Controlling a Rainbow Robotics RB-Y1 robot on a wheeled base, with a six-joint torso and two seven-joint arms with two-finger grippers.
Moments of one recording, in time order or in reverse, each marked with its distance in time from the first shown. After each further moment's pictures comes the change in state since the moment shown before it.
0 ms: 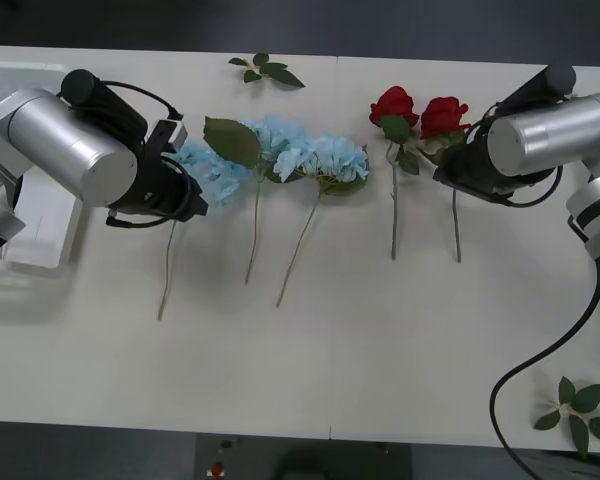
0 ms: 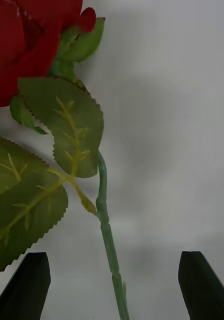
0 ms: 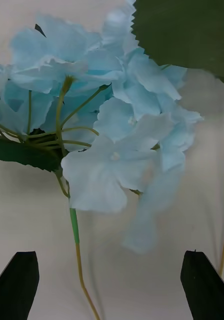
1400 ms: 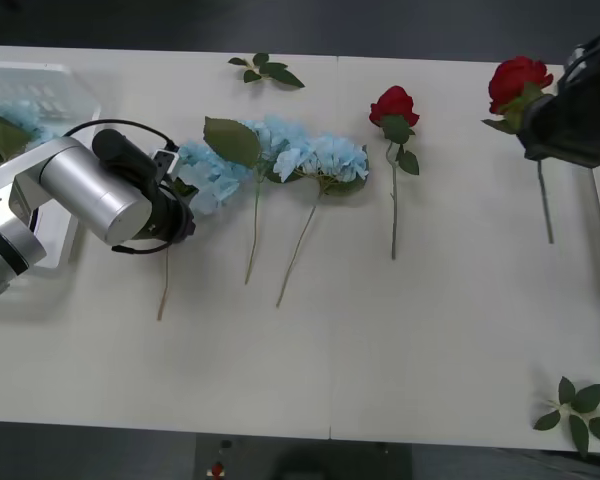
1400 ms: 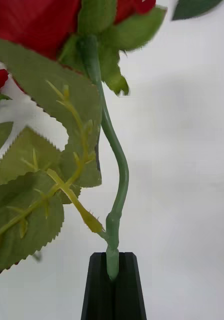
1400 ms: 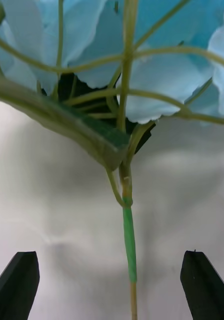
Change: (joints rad) right arm -0.001 -0.449 0.000 -0.389 -0.458 0.336 0.000; left arm 0.000 -0.019 -0.156 0.180 -0.135 -0.191 0.019
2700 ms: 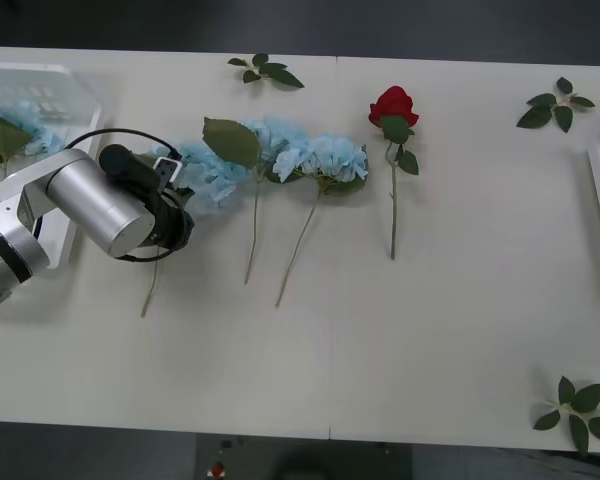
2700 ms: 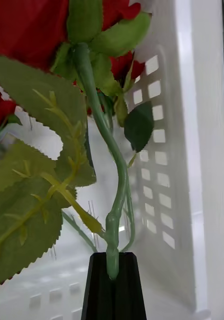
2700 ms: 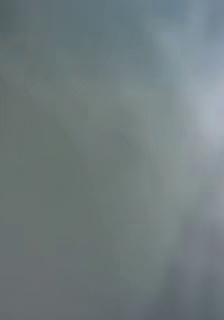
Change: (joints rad) right arm 0.126 -0.272 0.000 0.786 -0.161 -0.479 0.914; left arm 0.001 0.000 -0.050 0.022 -0.023 -0.040 0.006
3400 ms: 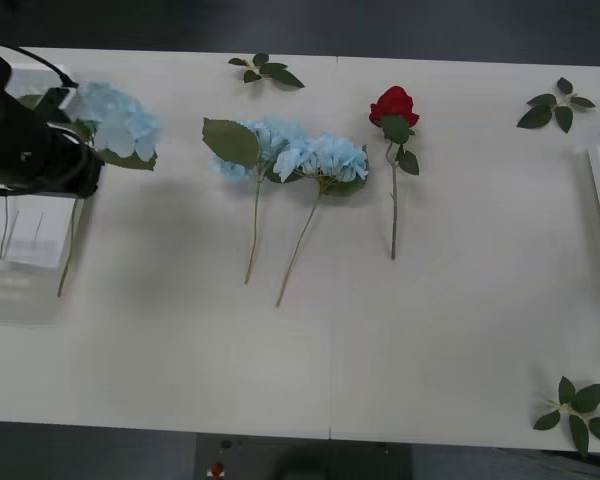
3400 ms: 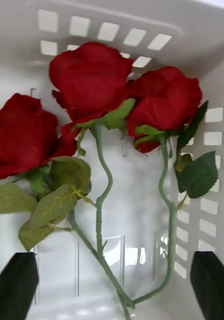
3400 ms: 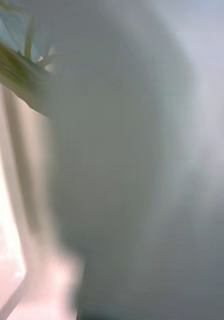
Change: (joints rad) right arm 0.000 0.072 -0.008 -0.126 0.127 -0.030 -0.006; left arm 0.089 0.195 0.536 -0.280 0.341 0.497 -0.130
